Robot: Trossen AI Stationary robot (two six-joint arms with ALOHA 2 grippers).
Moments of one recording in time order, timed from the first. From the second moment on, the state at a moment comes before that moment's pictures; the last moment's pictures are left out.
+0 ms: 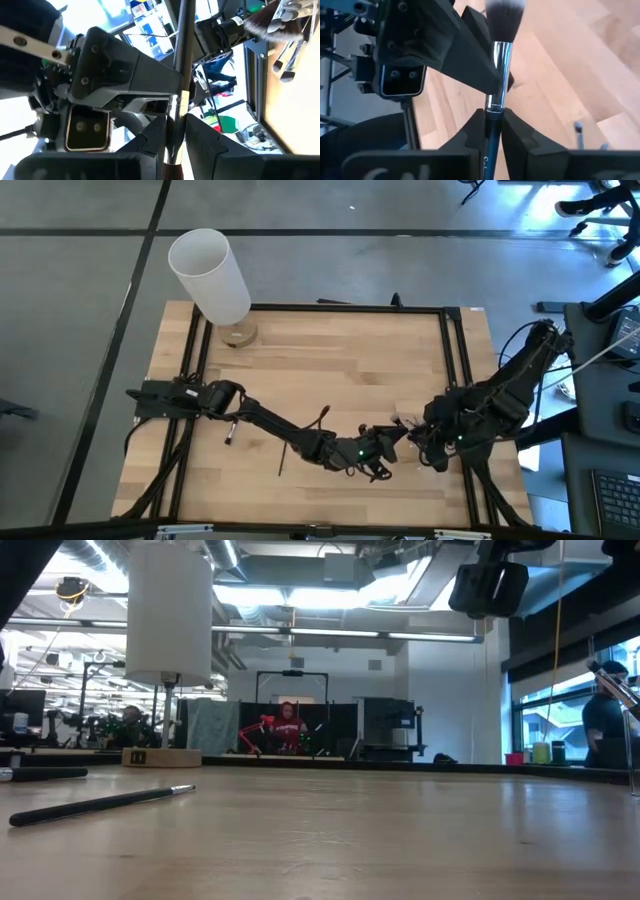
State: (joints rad) left arm -0.36 2.37 1.87 0.56 -0.81 2.01; right arm 0.83 1.04 0.99 -0.85 0.56 1.13
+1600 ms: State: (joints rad) left arm -0.27 1.91 1.87 -0.87 -0.57 -0.08; right arm 1.39 1.35 0.80 -0.85 0.78 1.53
